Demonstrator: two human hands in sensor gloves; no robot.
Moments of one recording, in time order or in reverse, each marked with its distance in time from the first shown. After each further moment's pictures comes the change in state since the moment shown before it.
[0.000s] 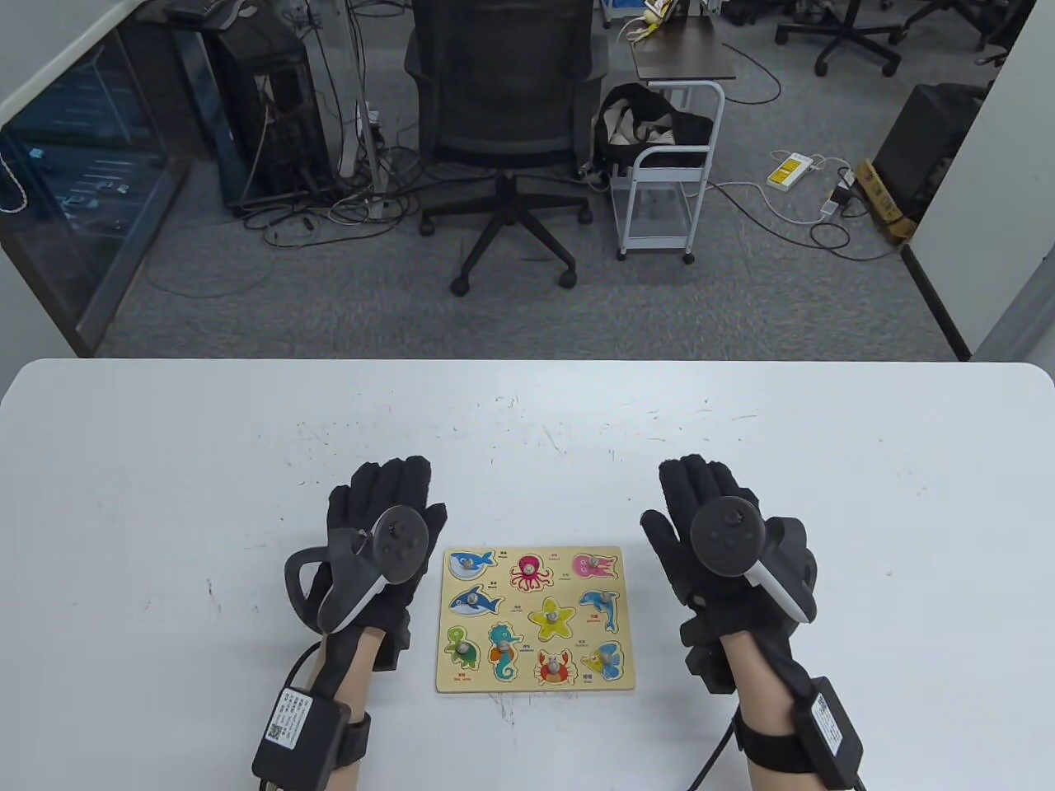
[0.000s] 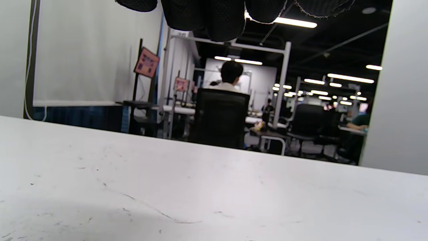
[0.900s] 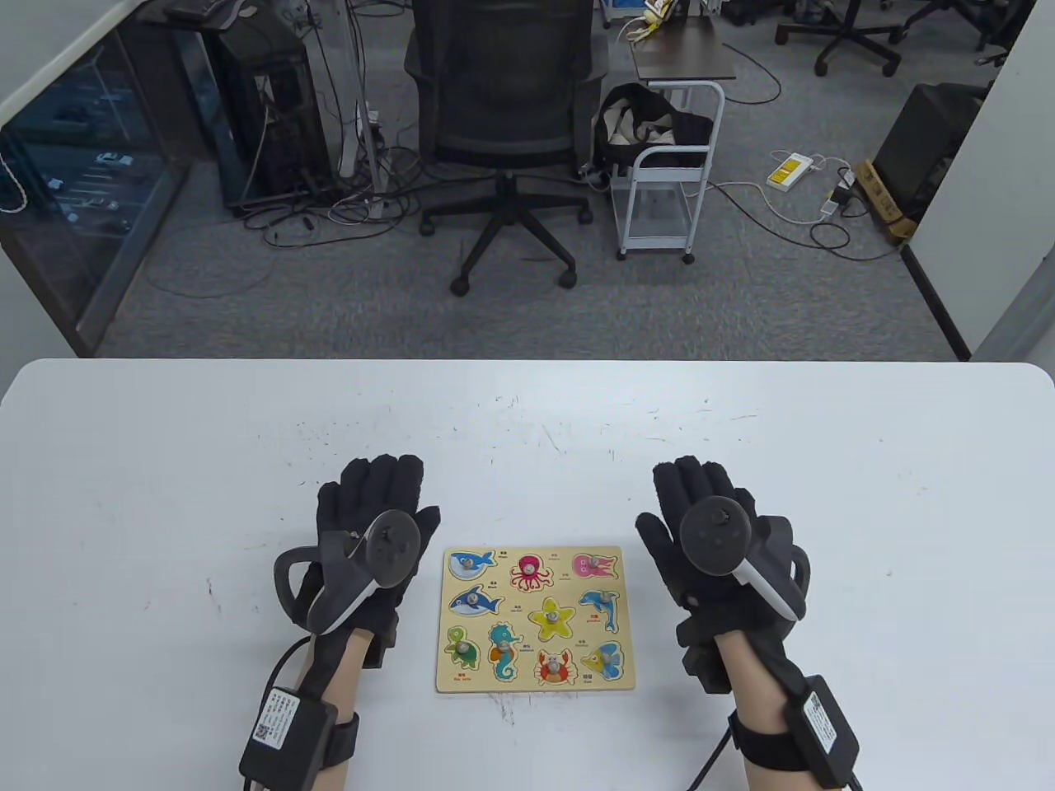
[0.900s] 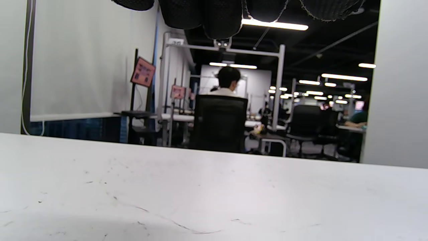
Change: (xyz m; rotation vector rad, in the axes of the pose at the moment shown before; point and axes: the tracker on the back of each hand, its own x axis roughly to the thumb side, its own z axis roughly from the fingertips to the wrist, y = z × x) left_hand -0.006 -0.001 -0.001 0.033 -0.017 -0.048; right_hand 0.003 0.005 -0.003 0.022 0.001 0.029
